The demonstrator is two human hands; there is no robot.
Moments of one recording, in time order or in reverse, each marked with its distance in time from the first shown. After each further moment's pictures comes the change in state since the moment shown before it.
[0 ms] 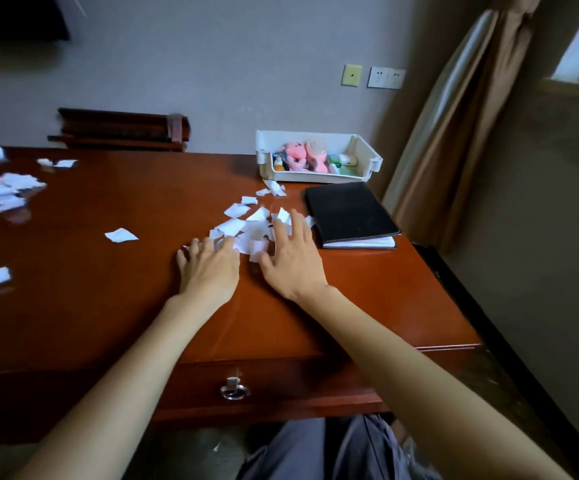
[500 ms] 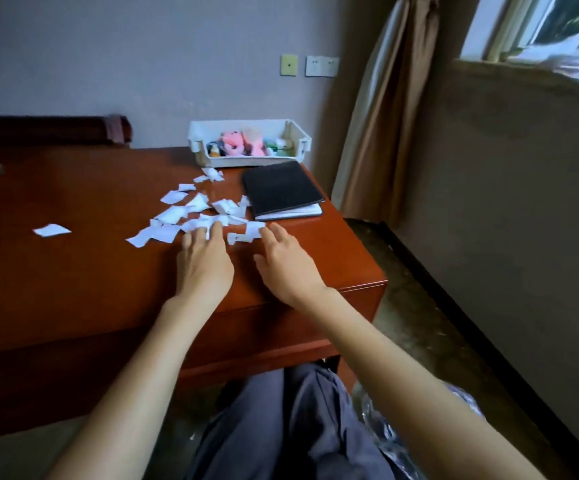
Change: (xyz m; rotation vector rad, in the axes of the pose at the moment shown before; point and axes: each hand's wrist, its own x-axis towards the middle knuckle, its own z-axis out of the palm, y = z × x) left_hand -0.075 0.082 -0.004 -0.184 0.078 0.105; right_hand -0.092 0.039 -0.055 0.004 -0.082 0.121
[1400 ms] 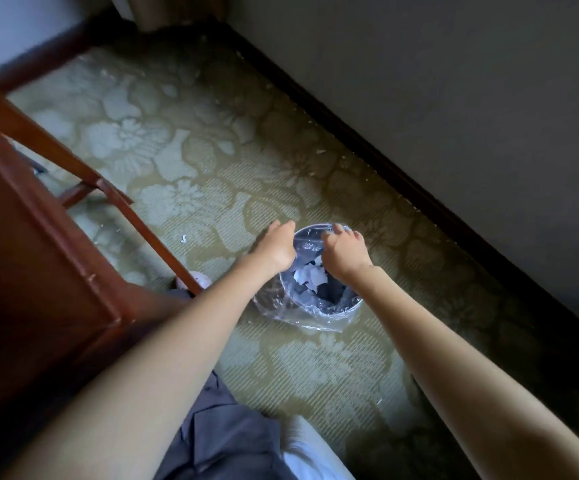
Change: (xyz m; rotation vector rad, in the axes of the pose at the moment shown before) left_hand -0.077 0.270 0.358 0.145 -1.073 0.462; right_hand -0.193 0.412 0.095 -0.106 -0.454 0.862
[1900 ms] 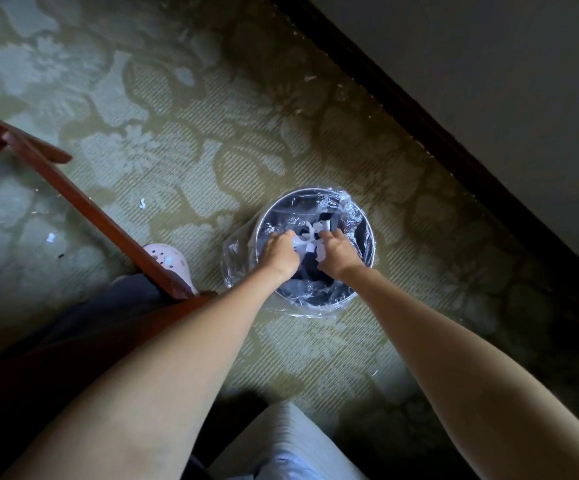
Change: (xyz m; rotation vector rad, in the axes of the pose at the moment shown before) left_hand 0.109 -0.012 0.117 -0.204 -0.203 -0.167; right_hand 0.081 0.058 0.131 0.361 -0.314 0.163
